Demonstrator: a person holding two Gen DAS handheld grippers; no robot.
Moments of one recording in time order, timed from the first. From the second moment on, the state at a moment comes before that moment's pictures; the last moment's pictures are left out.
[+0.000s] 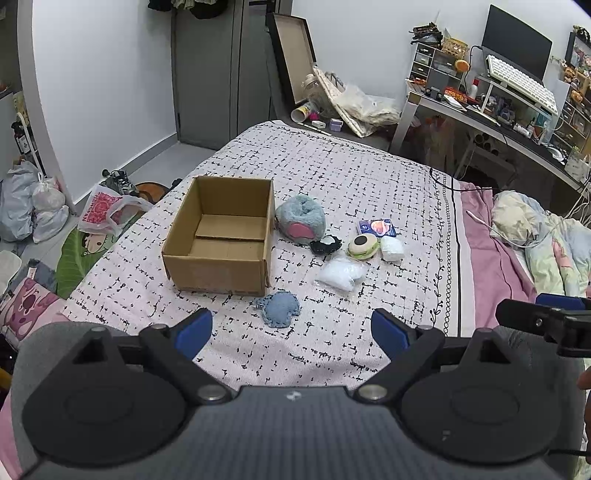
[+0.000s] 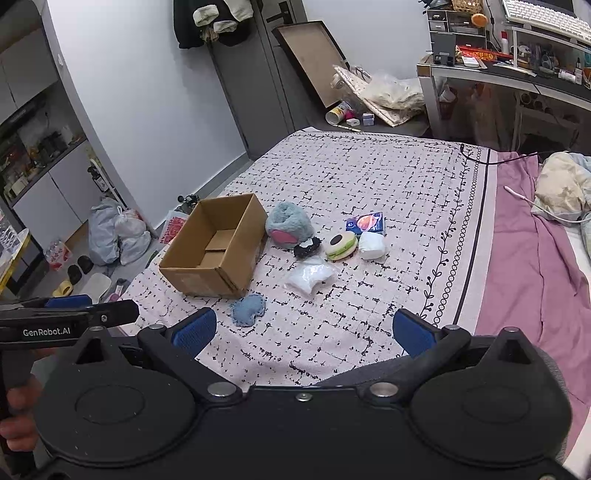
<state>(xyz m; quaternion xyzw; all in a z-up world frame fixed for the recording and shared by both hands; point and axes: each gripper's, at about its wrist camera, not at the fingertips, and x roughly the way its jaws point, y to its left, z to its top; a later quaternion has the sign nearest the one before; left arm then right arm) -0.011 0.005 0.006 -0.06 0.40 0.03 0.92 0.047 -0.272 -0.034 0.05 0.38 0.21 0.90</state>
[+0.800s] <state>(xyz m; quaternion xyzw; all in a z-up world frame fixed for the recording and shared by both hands) -0.010 0.002 0.002 -0.06 0.40 0.03 0.92 0.049 -0.270 -0.035 0.04 0.38 0.20 0.90</state>
